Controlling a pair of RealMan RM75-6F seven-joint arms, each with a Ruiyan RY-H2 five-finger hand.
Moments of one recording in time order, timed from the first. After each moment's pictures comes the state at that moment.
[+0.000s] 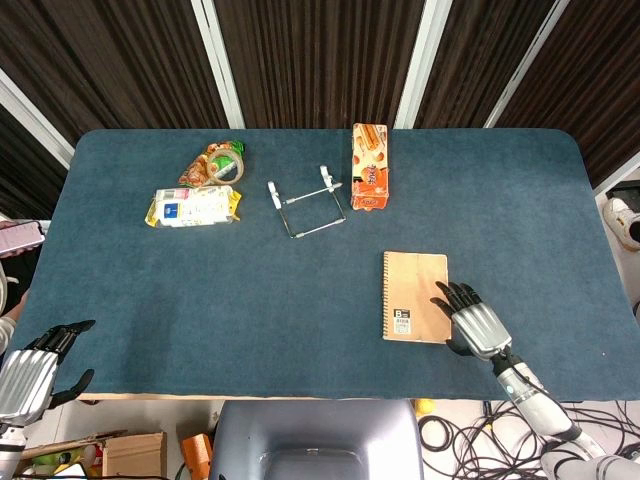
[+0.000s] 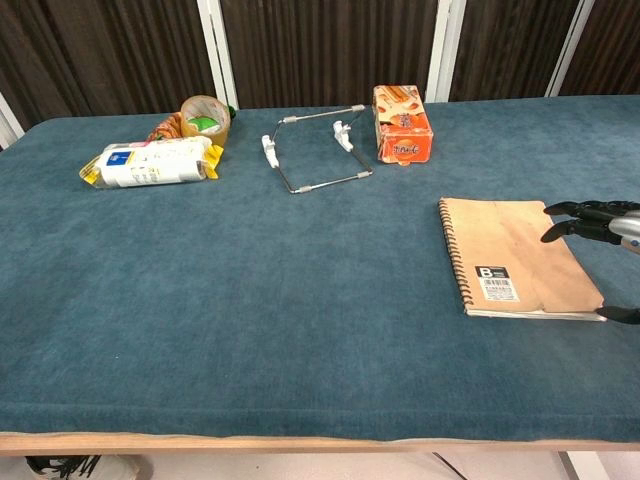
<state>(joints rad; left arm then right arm) -0.09 -1.06 0.03 -1.65 1.61 1.49 -0.02 0.41 -1.49 -0.04 -1.13 -1.58 1.12 0.00</state>
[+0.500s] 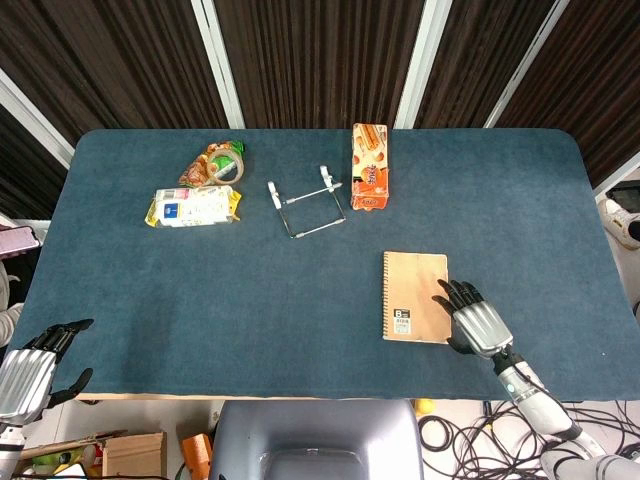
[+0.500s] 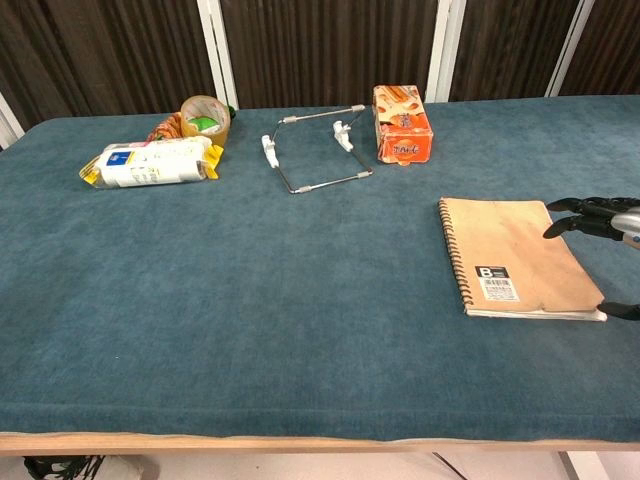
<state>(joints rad) -0.09 -1.06 0.03 -1.65 1.61 1.48 -0.02 0.41 -1.49 -0.03 -1.12 -1.57 1.12 0.00</state>
